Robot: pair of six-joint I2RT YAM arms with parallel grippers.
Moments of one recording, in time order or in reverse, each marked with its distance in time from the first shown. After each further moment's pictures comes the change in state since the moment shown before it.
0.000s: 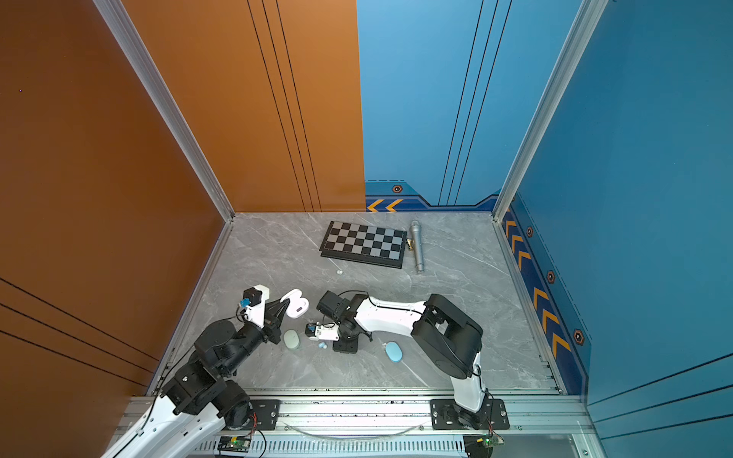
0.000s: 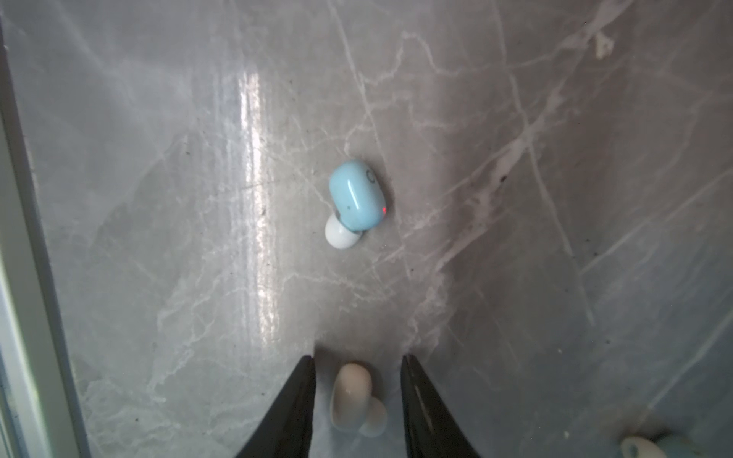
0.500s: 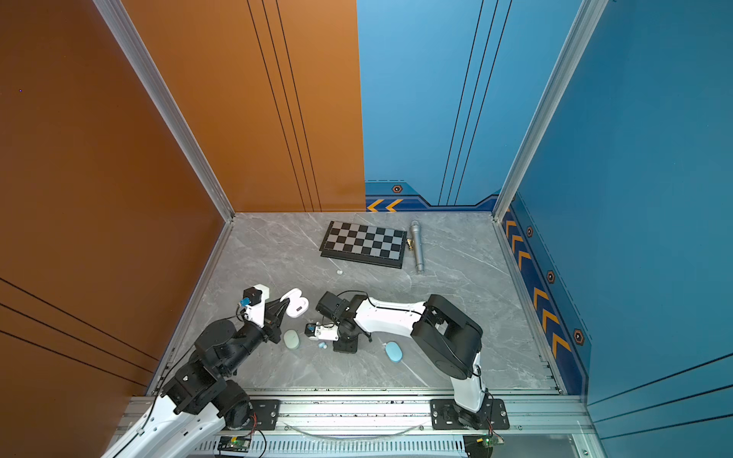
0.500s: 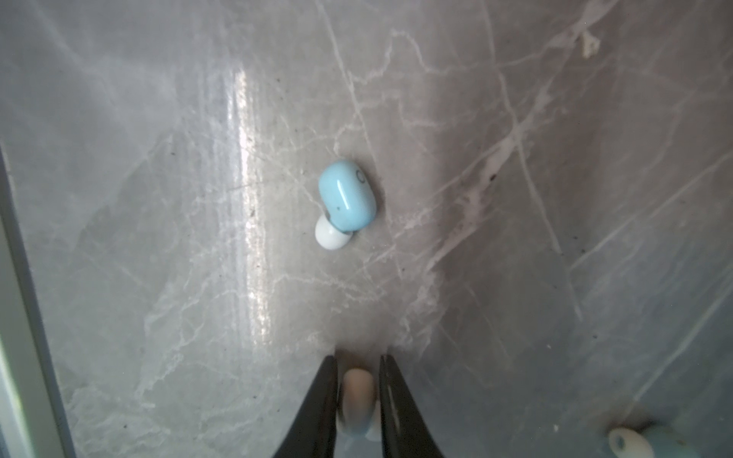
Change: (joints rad) left arm 0.005 0.006 0.000 0.007 0.000 0.000; right arm 0.003 0.000 0.000 0.004 0.026 0.013
